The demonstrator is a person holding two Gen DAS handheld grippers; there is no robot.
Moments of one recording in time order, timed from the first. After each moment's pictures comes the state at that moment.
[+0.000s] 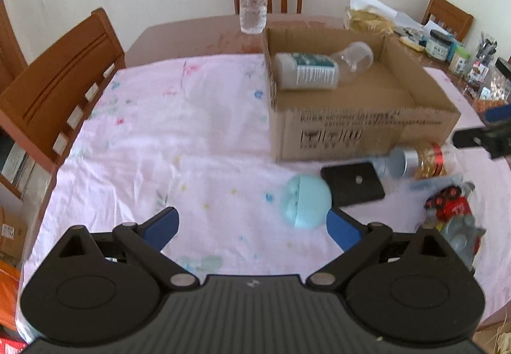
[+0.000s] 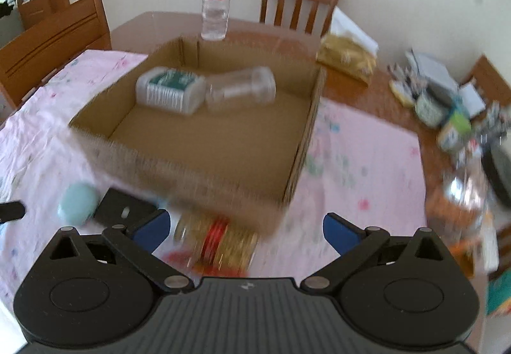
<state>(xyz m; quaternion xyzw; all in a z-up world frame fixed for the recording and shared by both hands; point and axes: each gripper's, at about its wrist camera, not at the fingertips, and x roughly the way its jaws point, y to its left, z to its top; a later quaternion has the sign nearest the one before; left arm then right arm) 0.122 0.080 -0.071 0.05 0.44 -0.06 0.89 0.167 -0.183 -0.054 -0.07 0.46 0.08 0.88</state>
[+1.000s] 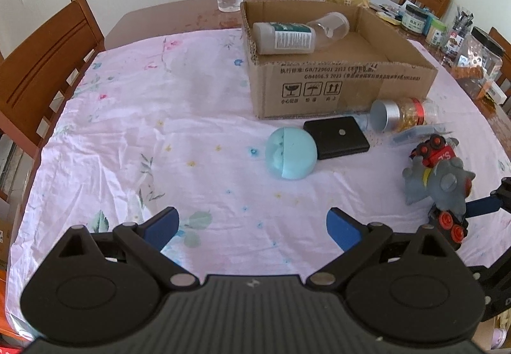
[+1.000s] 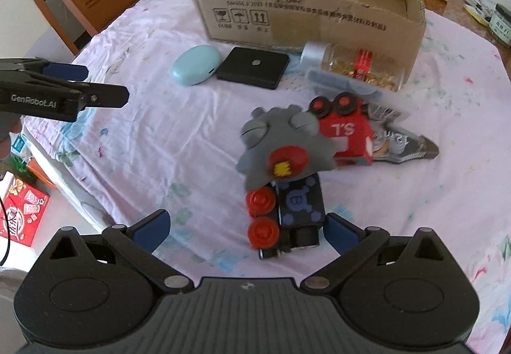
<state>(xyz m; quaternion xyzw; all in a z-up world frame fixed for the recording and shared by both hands) 0.097 0.089 -0.089 0.06 0.46 -0.11 0.88 0.056 -0.127 -0.115 -0.02 0.54 0.20 0.82</state>
